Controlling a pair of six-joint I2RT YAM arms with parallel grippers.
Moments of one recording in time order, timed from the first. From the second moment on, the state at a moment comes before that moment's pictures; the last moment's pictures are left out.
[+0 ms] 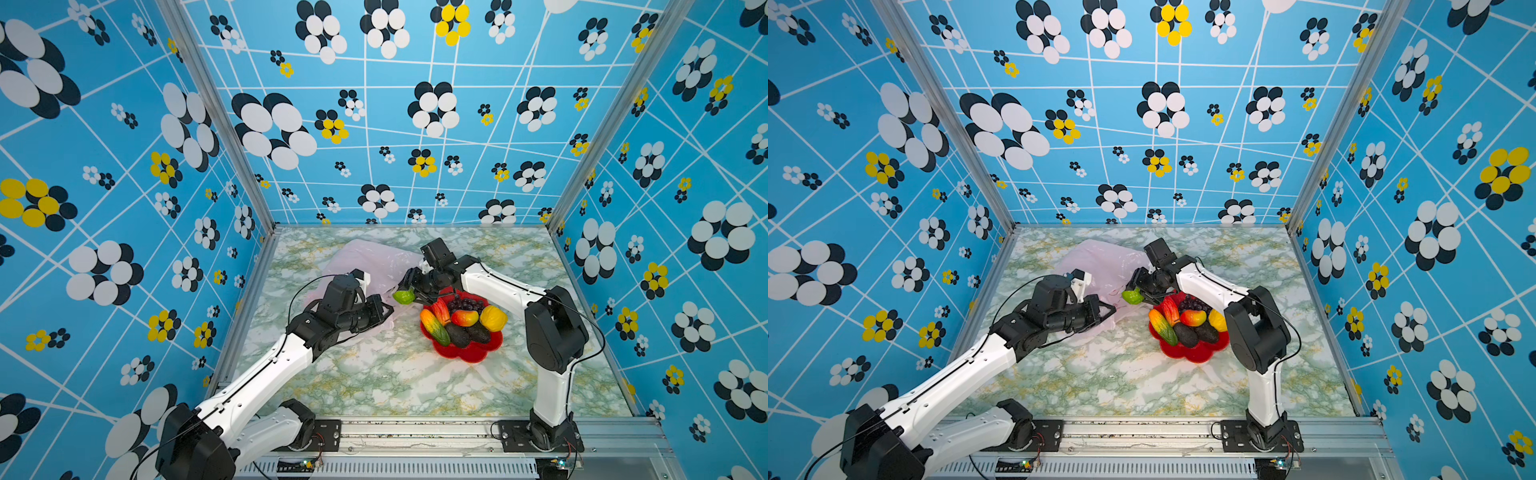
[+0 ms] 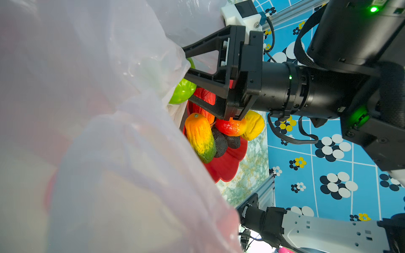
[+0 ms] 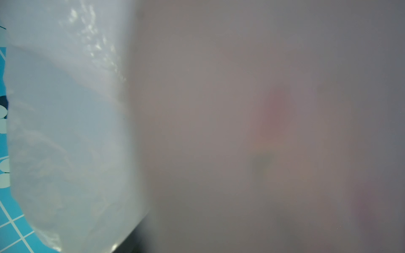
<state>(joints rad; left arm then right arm) -0.55 1.08 0.81 -0.34 0.37 -0.92 0.61 1.96 1.51 -0.54 -0.40 0.99</state>
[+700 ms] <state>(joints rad) -0.47 1.00 0.70 -0.32 0.41 -0.94 0.62 1.85 1.55 -0.55 -0.39 0.93</state>
